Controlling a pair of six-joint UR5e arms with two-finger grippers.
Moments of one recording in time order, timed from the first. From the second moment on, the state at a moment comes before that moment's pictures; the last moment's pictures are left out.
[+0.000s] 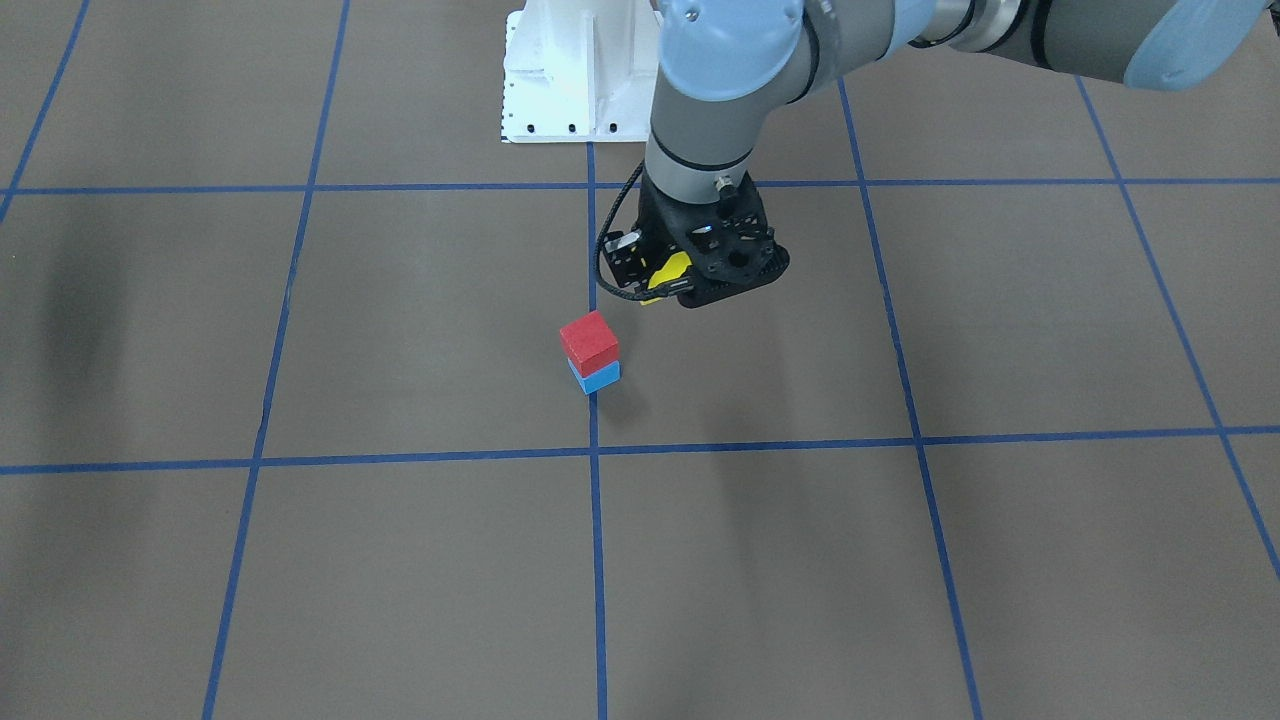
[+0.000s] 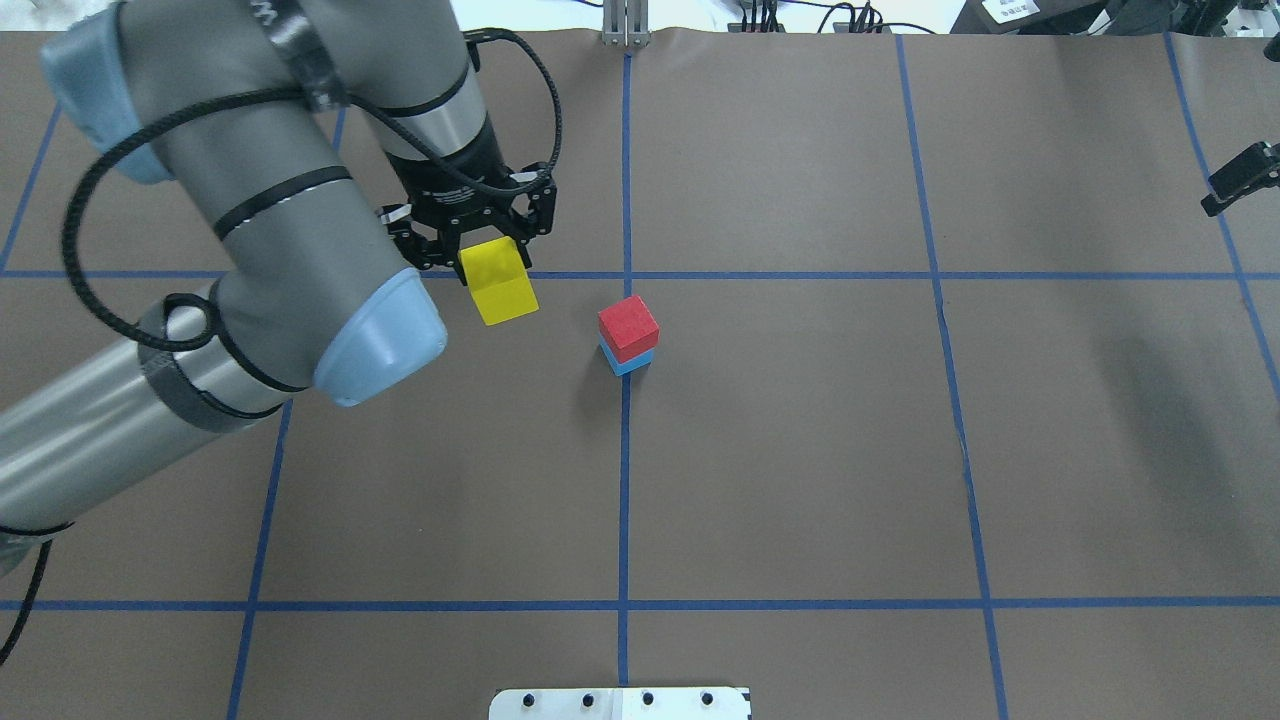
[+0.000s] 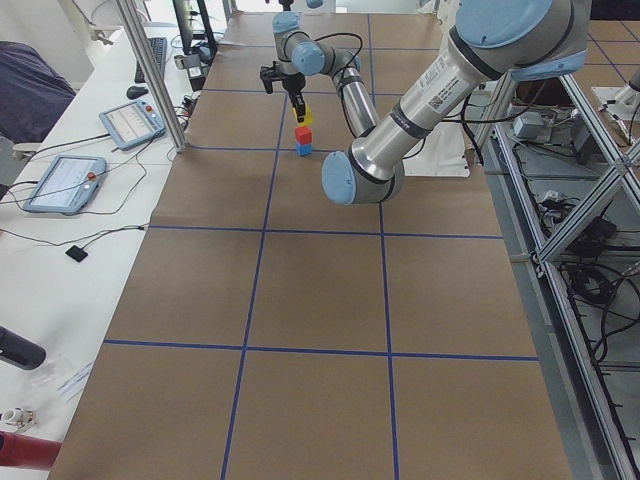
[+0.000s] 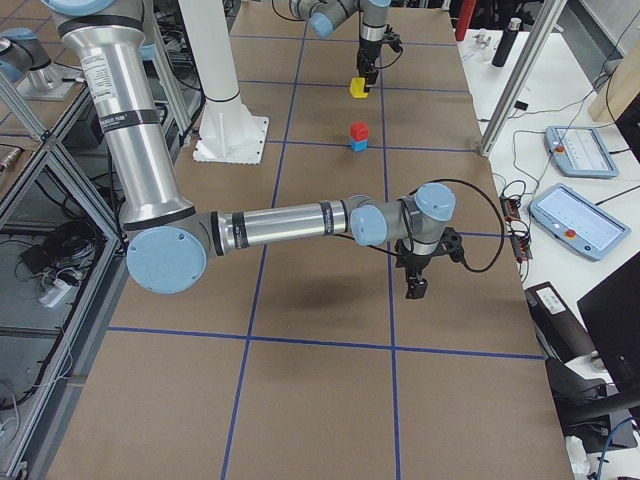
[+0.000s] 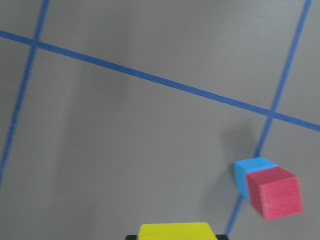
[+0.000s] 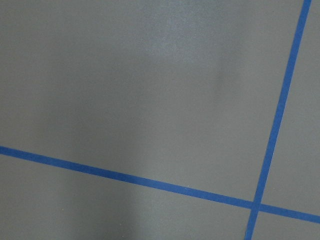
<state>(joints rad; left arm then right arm) -0.72 -2.52 -1.59 -1.30 -2.11 -1.40 1.35 -1.32 1.47 -1.52 2.27 0.07</state>
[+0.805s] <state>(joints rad) -0.66 -2.58 -1.41 -1.48 -2.03 -1.60 1.35 -1.32 1.47 -1.52 2.27 0.07</state>
